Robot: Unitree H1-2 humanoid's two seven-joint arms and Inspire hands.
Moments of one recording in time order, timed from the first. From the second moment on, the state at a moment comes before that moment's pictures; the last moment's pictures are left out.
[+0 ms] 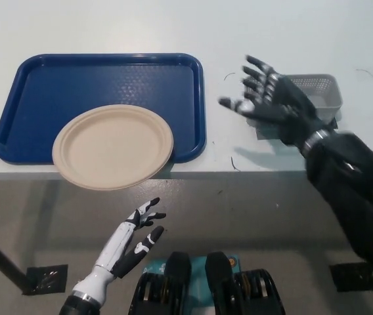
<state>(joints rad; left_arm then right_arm) -0.20 0.17 -0.21 0.42 0.20 -0.43 0.00 -0.67 -0.26 0.26 0.11 0.64 0.47 -0.21</state>
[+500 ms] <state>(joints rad) -0.17 0.17 -0.21 0.43 0.20 -0.43 0.00 -0.05 -0.39 0.12 -0.39 0.62 0.39 -0.18</state>
